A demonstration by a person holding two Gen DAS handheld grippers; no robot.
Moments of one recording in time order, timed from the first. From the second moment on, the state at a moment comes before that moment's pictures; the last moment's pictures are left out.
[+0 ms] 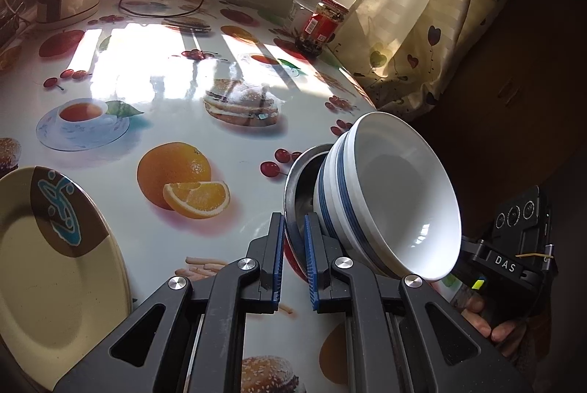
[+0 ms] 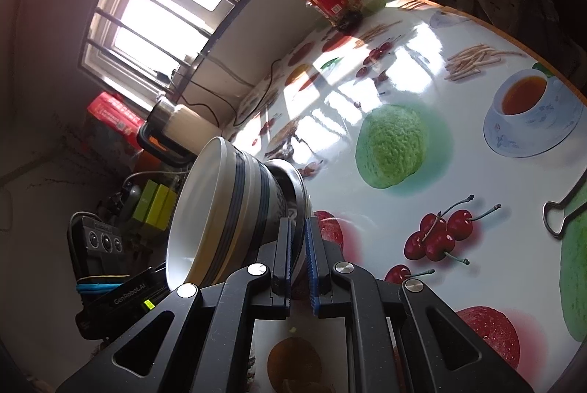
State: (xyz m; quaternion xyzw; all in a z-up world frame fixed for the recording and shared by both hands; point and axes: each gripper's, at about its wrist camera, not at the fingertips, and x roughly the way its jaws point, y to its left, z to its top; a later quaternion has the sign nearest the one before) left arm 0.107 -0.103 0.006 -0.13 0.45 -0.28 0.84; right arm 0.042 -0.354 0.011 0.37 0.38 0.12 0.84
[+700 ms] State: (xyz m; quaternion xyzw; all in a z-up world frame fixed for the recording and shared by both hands) left arm 0.094 -0.067 0.022 -0.15 0.43 -0.25 0.85; right arm 0.054 -0.322 0.022 0.35 0.38 0.15 0.84
